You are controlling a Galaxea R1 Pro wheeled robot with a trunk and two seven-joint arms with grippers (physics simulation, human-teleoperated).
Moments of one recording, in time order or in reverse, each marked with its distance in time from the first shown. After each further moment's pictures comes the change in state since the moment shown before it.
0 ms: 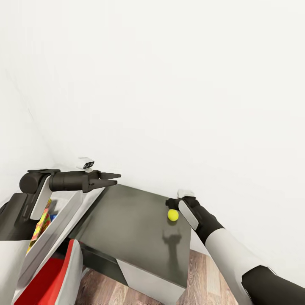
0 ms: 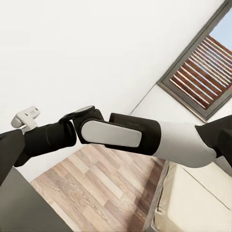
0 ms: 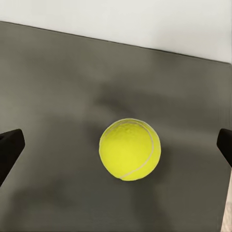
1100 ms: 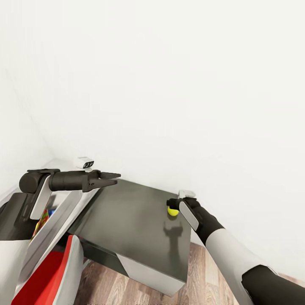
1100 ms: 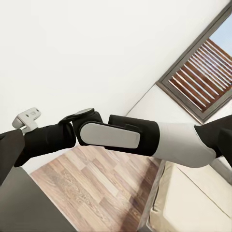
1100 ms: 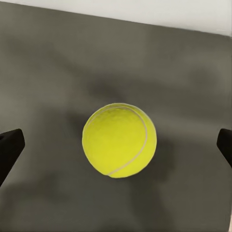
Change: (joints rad) left arm -0.002 0.000 0.002 -0.002 0.000 0.000 -0.001; right arm -0.001 -0.003 -0.002 0.024 0.001 -0.041 0.001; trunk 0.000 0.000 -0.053
